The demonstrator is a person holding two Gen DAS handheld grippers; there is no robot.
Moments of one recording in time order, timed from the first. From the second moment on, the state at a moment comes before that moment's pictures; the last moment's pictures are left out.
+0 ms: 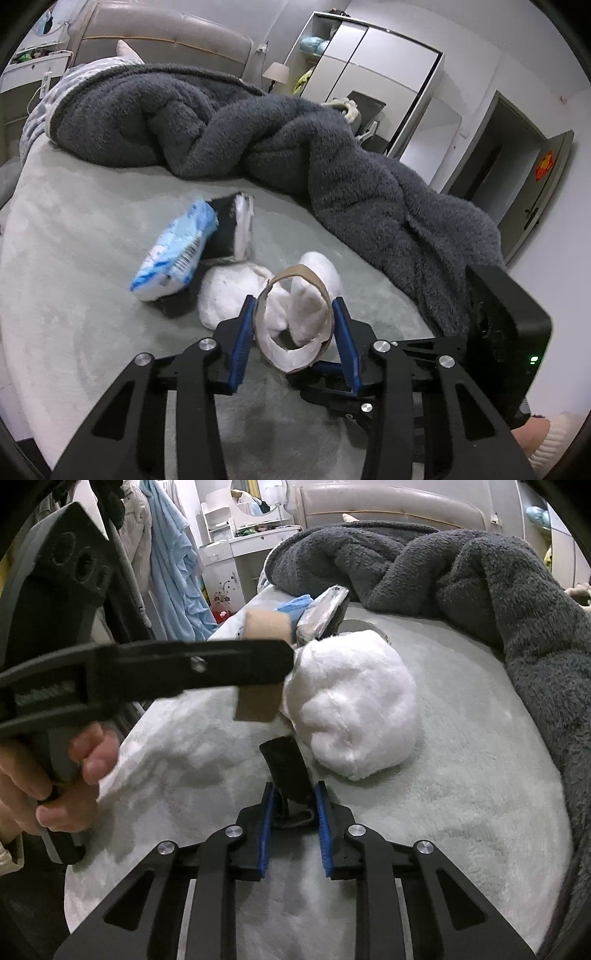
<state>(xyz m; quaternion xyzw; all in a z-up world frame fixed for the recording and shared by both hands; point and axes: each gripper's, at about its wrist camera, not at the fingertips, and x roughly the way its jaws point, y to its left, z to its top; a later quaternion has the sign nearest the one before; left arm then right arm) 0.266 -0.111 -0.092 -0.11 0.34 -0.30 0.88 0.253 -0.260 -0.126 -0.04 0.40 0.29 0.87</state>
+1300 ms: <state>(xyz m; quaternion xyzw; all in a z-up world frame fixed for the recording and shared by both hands) 0.231 0.061 -0.110 -0.05 0.43 -0.14 0.89 0.268 -0.096 -0.064 -0.04 0.35 0.36 0.86</state>
